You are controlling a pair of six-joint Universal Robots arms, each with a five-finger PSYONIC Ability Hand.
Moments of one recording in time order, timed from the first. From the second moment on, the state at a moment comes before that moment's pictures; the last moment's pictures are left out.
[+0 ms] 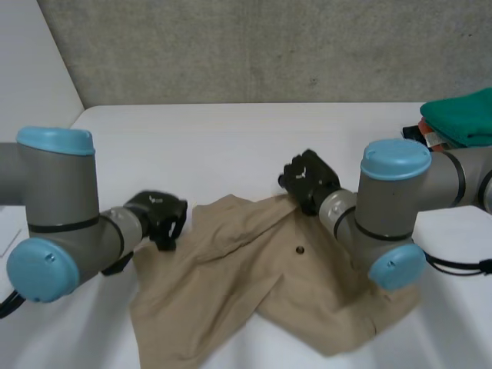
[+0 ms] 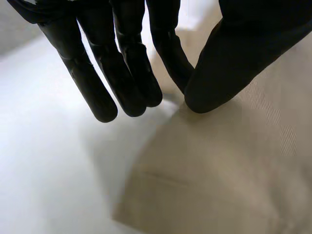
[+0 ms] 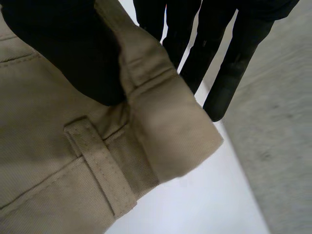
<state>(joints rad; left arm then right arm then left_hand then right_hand) 4.32 -2.10 -1.39 2.93 -1.46 3.45 2.09 -0.83 1.20 -0.14 1.40 2.34 1.15 1.19 1.18 1.19 1.00 1.13 1.18 1.18 1.19 0.98</state>
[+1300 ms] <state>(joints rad) 4.20 -2.08 -1.62 3.47 -1.66 3.20 2.24 -1.41 1.42 0.05 1.53 2.47 0.25 0.22 0.22 0.22 0.05 1.13 1.18 1.19 1.20 1.01</state>
